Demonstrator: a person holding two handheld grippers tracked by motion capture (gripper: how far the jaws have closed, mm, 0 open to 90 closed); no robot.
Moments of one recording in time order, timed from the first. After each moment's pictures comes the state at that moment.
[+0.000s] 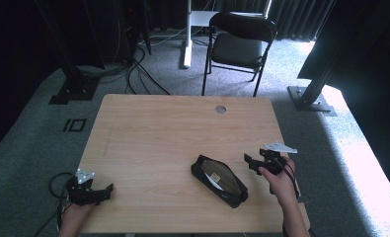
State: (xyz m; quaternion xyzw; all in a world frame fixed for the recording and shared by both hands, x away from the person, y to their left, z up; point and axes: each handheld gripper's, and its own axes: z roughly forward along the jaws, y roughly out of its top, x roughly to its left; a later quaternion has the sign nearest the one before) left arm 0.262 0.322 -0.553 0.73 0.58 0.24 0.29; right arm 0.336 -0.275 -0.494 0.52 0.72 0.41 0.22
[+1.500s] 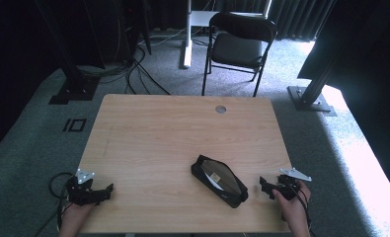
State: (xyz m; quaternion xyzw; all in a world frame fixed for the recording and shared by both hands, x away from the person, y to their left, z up) left arm 0.262 0.323 -0.553 0.73 0.58 0.24 0.29; right arm 0.276 -0.316 -0.545 0.62 0.67 0.34 0.23
